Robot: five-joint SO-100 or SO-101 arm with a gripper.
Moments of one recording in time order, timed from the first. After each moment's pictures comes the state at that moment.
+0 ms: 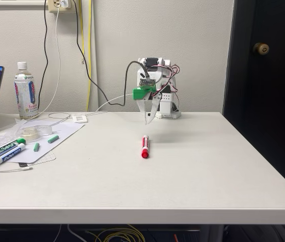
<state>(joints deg) 10.2 50.3 26.9 99.3 -92.6</state>
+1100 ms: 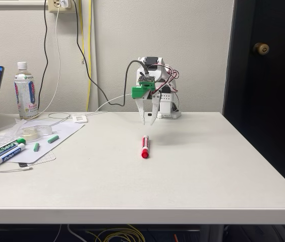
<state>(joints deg) 10.4 43.6 13.9 99.7 -91.9</state>
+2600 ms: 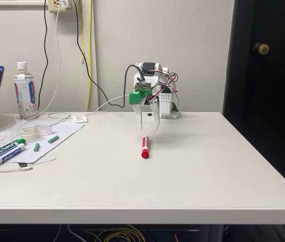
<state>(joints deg) 11.5 38.8 13.0 98.1 -91.2</state>
